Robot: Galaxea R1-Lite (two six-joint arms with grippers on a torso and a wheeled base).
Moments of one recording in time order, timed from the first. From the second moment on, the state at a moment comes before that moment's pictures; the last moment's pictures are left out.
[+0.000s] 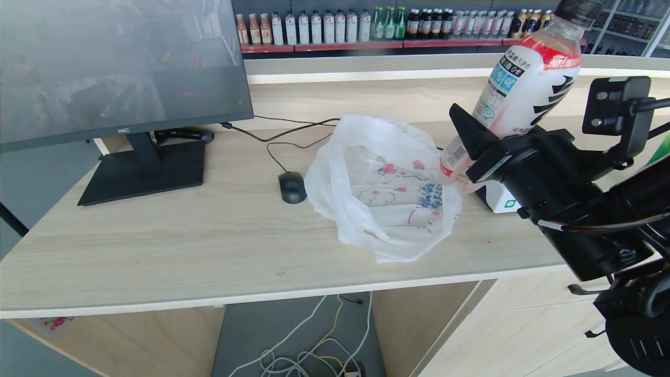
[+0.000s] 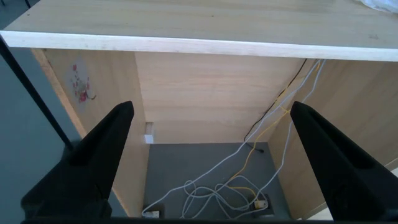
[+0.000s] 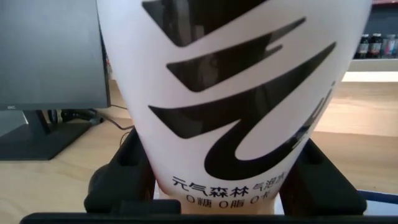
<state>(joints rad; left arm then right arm) 0.00 0.00 0.00 0.00 0.00 0.00 0.54 1.69 -0.67 -1.57 -0.15 -0.10</state>
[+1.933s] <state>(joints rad) 0.00 0.00 0.00 0.00 0.00 0.00 0.54 2.18 -1.42 -1.10 -0.04 -0.09</state>
